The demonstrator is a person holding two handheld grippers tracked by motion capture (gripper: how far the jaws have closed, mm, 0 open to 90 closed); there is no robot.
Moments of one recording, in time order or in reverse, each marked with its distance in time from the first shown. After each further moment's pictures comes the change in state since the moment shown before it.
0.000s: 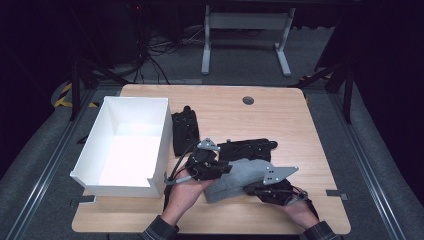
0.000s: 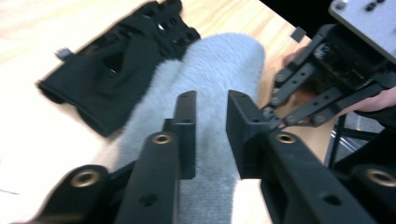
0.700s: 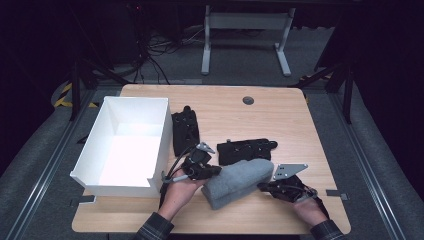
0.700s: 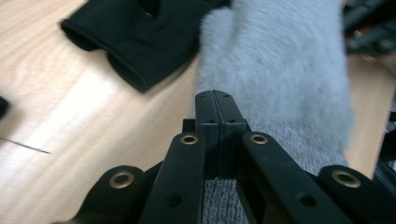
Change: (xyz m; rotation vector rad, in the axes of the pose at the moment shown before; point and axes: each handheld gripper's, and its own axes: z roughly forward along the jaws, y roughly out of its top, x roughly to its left) left arm 0.026 -0.024 0.021 0.133 0.002 -0.029; right arm -0.025 -0.022 -0.014 0.098 -0.132 0.088
